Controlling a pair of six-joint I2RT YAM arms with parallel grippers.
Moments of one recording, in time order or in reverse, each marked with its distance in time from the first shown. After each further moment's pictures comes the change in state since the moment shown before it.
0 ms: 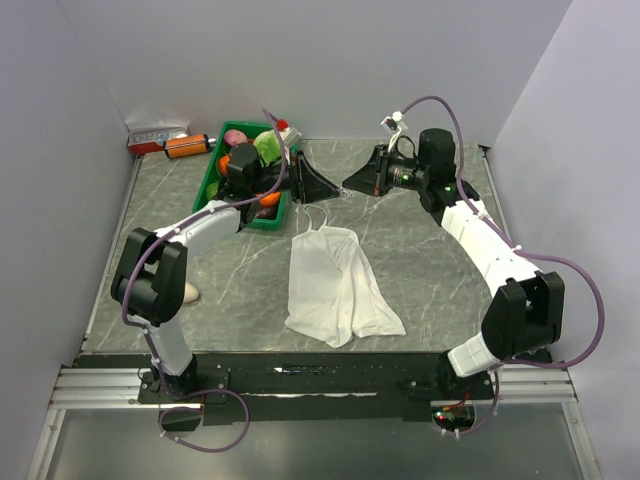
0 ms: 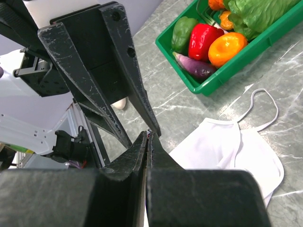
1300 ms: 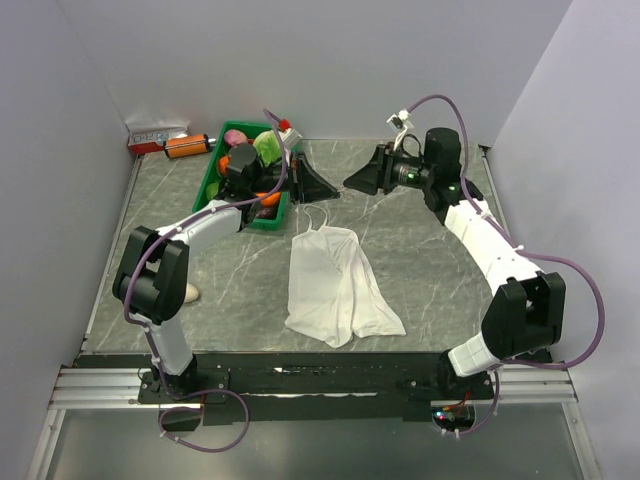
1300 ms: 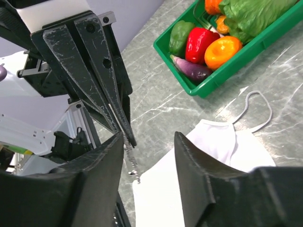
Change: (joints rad) left arm 0.000 0.014 0.005 0.076 0.077 -0.023; right arm -0.030 0.000 -0.006 0.019 -0.024 -0.003
